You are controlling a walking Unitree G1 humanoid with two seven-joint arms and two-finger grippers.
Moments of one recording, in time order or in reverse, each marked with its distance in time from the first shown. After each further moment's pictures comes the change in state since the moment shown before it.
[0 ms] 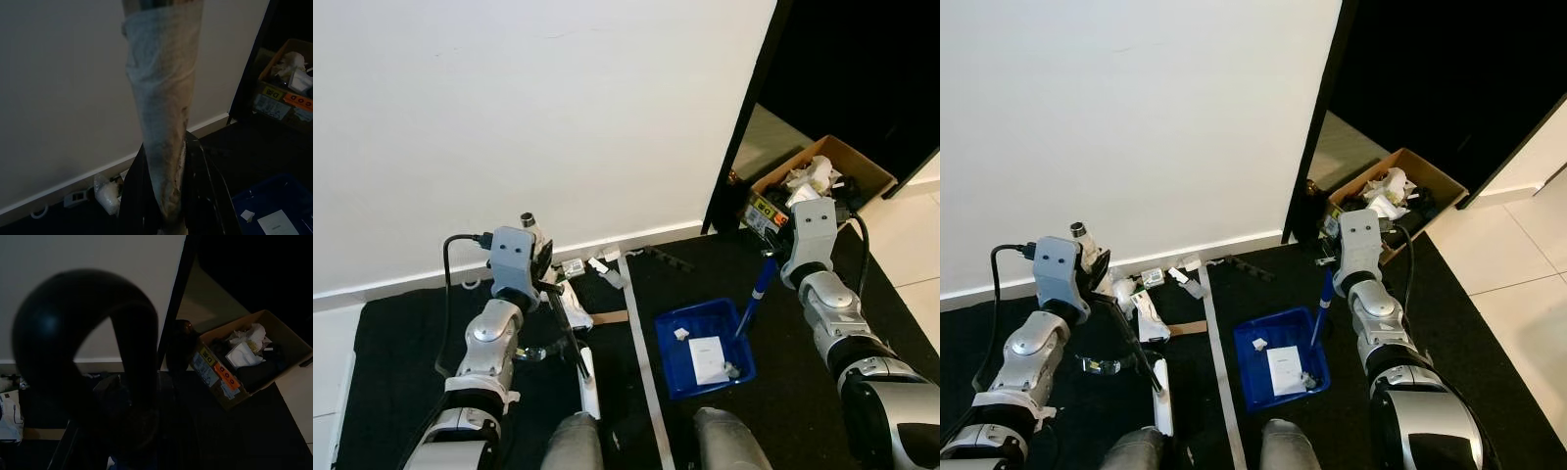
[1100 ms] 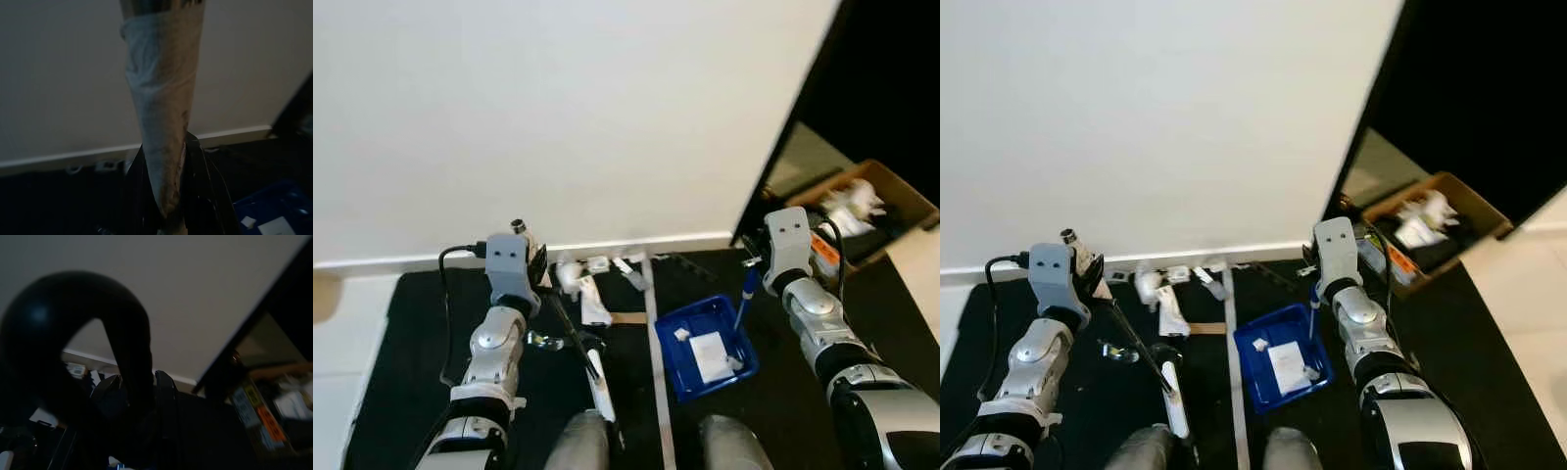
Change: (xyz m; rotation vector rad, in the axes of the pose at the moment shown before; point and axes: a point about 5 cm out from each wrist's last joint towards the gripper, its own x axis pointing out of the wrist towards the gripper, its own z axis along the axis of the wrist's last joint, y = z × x) left arm -0.006 -0.004 -0.009 -0.069 0.023 0.096; right arm -0.002 0.025 -0.007 -0.077 -0.001 0.110
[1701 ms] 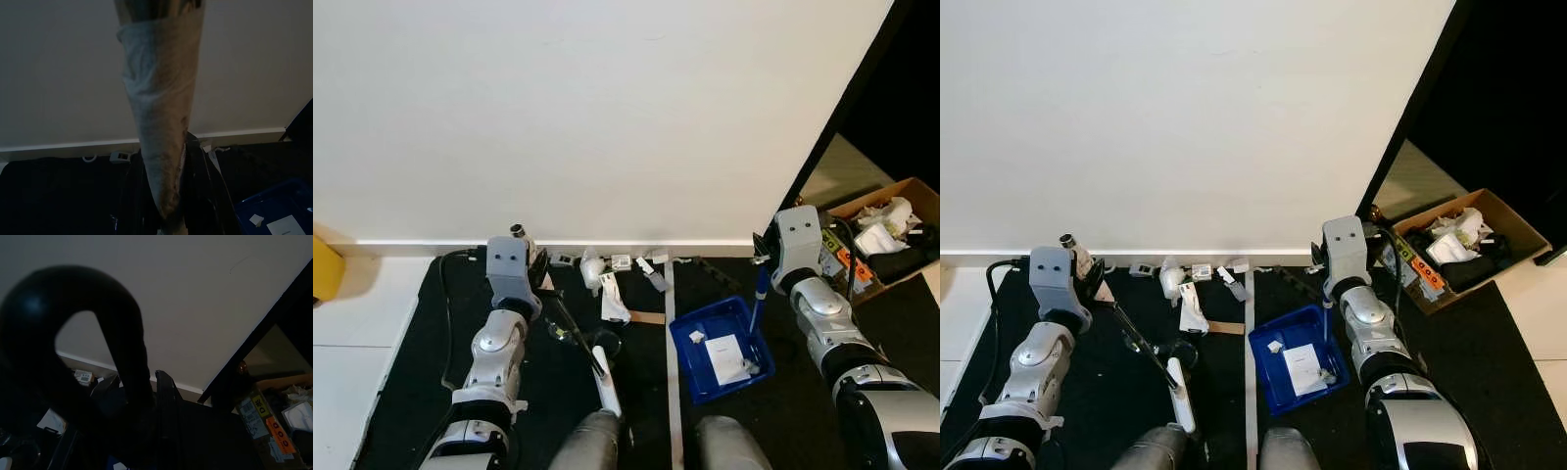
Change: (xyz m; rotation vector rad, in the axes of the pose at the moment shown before) left arm -0.001 -0.002 -0.002 -0.017 0.004 0.002; right arm -0.001 -0.005 0.001 0.017 -0.018 -0.020
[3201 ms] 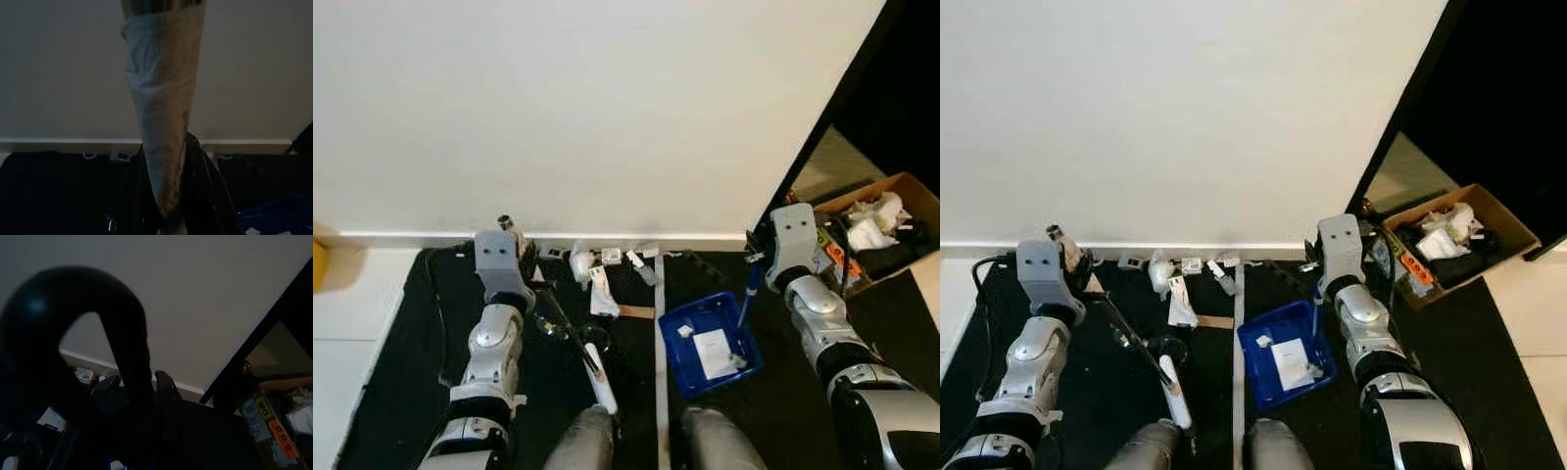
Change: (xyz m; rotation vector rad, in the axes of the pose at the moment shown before) left arm 0.002 0.007 0.007 -0.020 -0.034 0.078; right arm 0.001 0.003 0.003 0.024 -0.023 0.027
